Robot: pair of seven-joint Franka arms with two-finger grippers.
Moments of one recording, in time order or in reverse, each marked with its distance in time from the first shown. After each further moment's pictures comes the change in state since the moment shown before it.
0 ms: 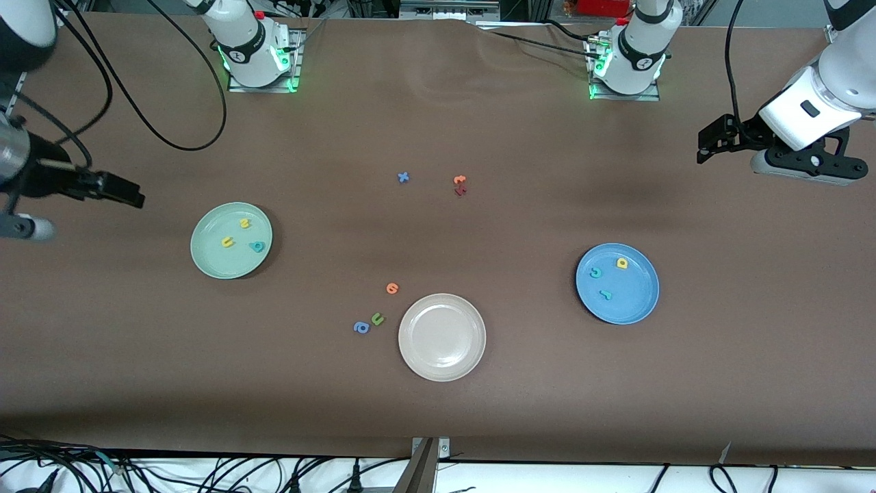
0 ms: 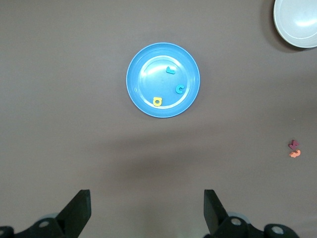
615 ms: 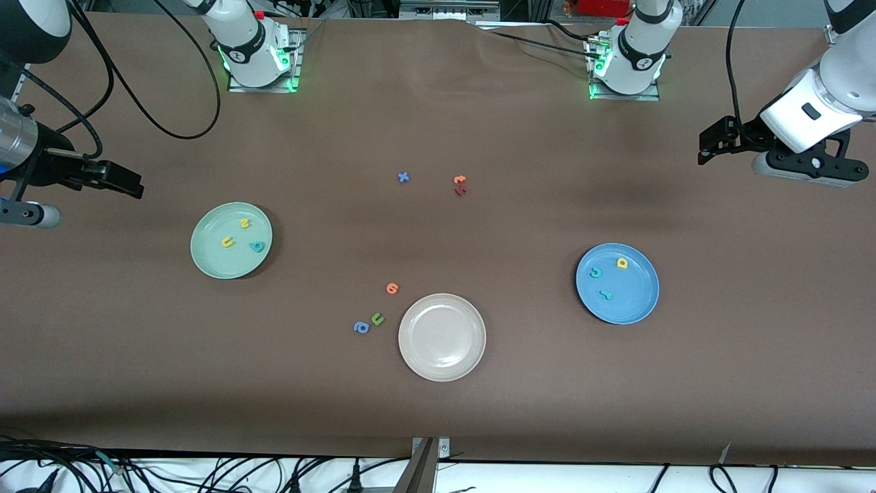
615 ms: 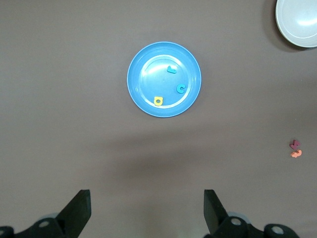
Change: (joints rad) left arm 0.005 0.005 -0.002 0.000 0.001 0.000 0.002; right arm 0.007 -0.033 0.002 -0.089 -0.024 0.040 -0.005
